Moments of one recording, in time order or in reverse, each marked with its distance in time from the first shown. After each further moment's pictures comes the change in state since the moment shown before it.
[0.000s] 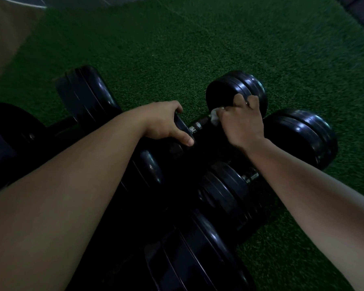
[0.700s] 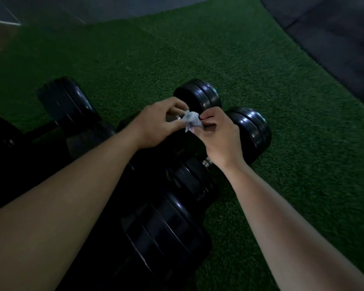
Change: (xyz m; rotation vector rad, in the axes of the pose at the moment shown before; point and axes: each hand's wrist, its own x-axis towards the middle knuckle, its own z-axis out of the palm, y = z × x) left_hand -0.042 0.055 0.035 -0.361 0.311 0.432; right_hand -0.102 0.003 -0.081 1.338 0.198 0.515
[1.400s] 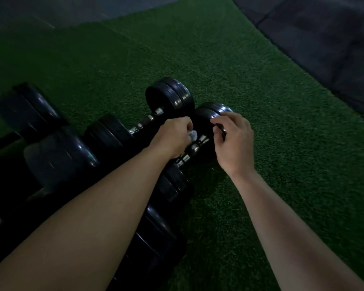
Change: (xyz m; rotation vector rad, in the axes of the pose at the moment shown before) left_hand 0.041 0.036 0.111 0.226 -0.027 -0.125; right_hand -0.016 0.063 -0.070 -0.542 0.257 -0.177
